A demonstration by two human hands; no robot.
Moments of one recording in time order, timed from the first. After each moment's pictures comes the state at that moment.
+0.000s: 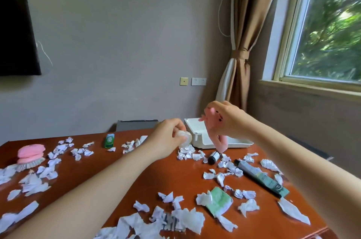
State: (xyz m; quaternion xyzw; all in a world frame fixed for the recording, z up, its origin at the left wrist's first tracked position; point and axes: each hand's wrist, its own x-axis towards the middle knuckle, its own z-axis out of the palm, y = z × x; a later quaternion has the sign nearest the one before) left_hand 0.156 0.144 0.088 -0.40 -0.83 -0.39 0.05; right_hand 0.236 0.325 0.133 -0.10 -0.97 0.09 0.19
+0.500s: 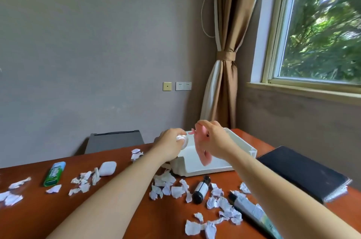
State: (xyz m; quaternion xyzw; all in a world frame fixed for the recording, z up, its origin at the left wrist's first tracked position) left_hand 0.034 0.319 0.056 -0.38 -0.85 -0.37 0.00; right_hand 0.122 0.448 0.067 -0.18 -0.93 0.19 0.26
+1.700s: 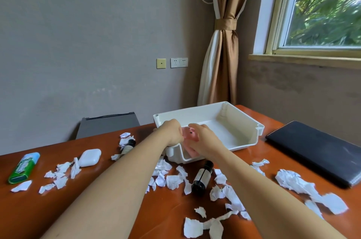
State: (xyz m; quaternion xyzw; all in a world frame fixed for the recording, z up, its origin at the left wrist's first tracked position) left_hand -0.024 0.384 0.011 -0.36 -0.91 -0.18 -0.09; right_hand 0.059 0.483 -0.031 -0.21 -0.93 0.24 0.20
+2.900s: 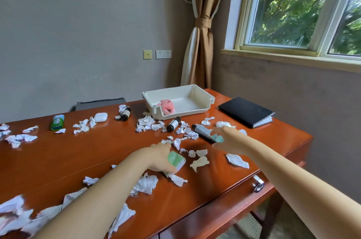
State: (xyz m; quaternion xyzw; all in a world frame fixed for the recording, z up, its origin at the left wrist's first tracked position) left_hand 0.202 0.233 -0.002 -0.45 -0.87 -0.01 -0.21; right_hand 0.335 0.414 0.013 -0.25 -0.96 0.13 0.01
